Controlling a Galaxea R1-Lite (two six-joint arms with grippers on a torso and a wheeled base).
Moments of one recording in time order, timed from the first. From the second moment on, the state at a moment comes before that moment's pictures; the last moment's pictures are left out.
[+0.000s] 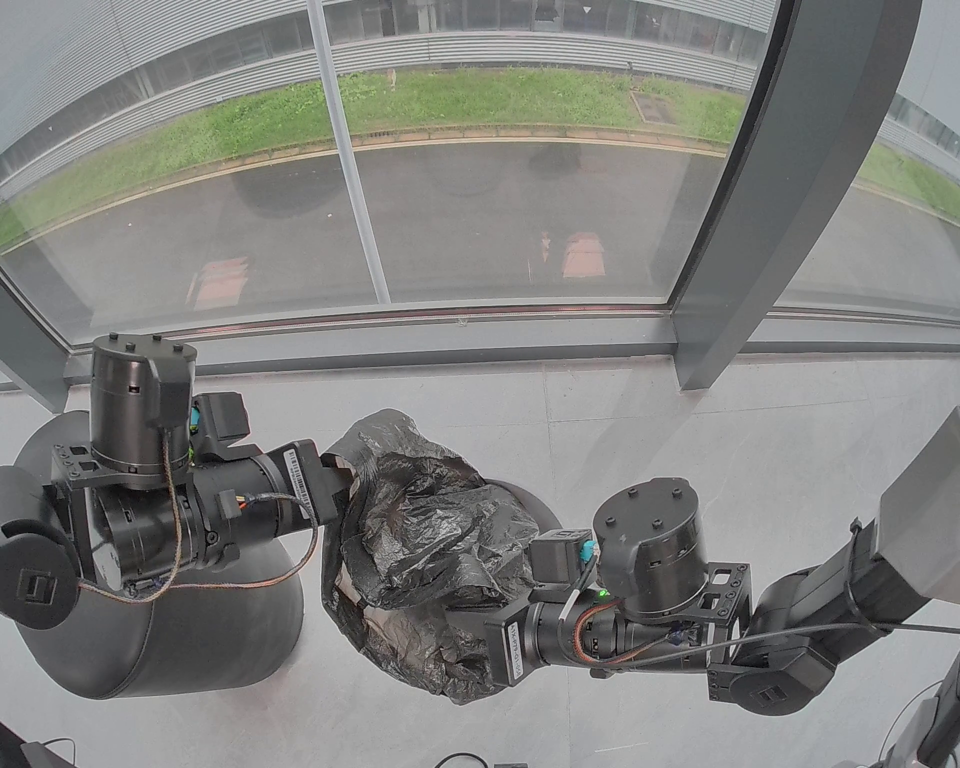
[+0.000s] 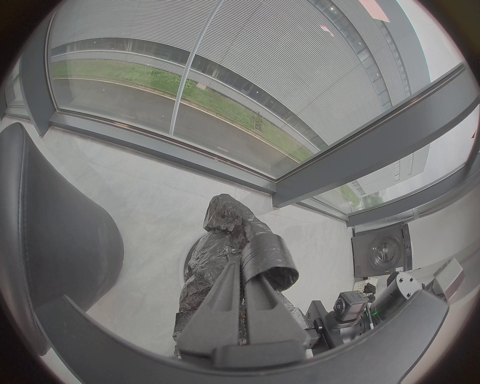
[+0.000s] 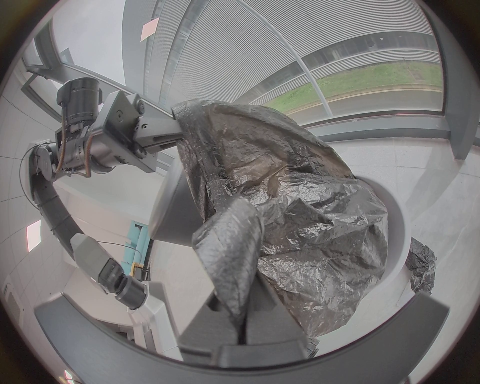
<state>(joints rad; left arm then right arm) -0.56 1.50 -0.78 -0.27 0.02 -0.59 0.90 1.97 -0.74 -0.80 0.17 0.39</state>
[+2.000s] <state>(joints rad) -0.53 1.88 -0.81 -0.47 0.02 -0.59 0.70 2.18 -0.60 -1.06 0.16 0.30</state>
